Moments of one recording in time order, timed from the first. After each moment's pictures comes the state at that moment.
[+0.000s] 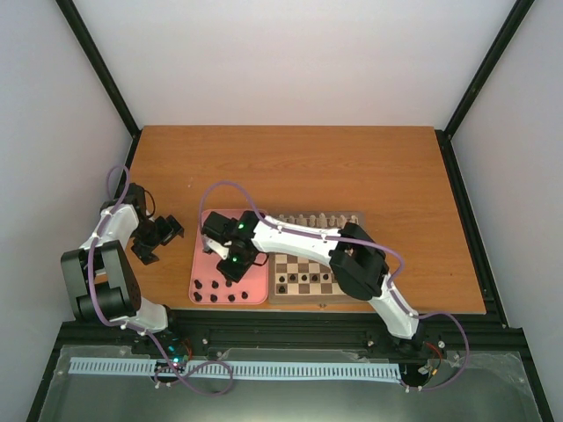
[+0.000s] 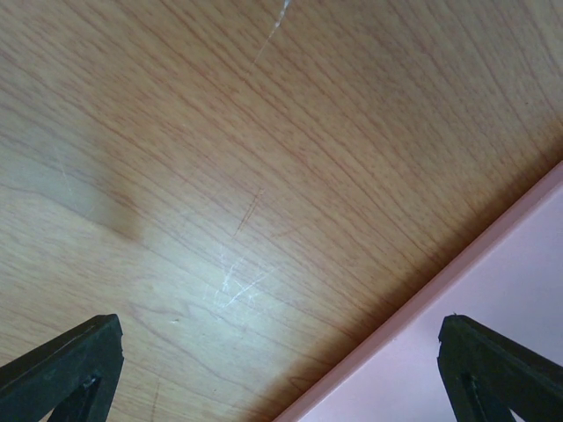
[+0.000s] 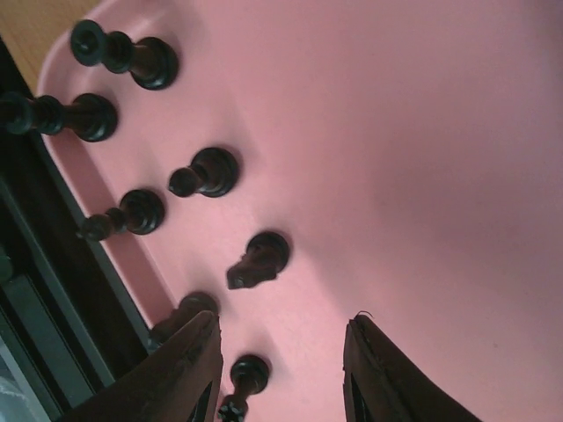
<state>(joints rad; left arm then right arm) 0.28 1.47 0.91 -0.91 0.19 -0.52 1.15 2.19 1.84 -0.97 -0.19 0.12</state>
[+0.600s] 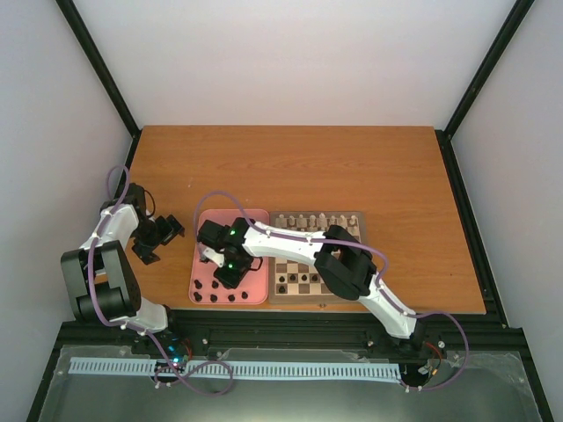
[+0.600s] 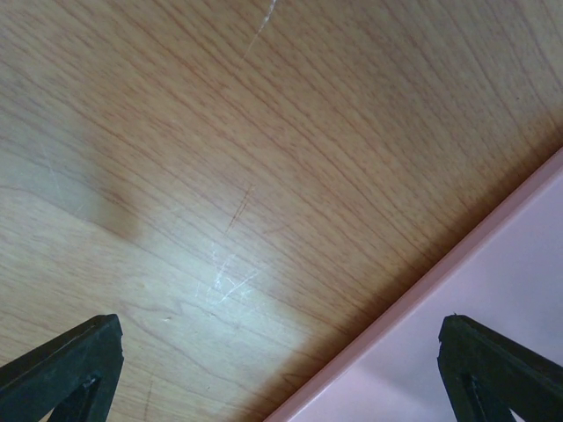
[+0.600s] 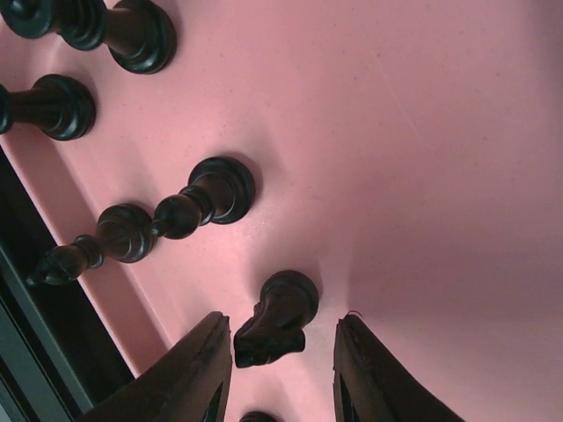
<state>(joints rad) 0.28 1.46 0.91 -0.91 0.21 -0.52 1.17 2.30 1.90 -0.98 -0.25 0.08</state>
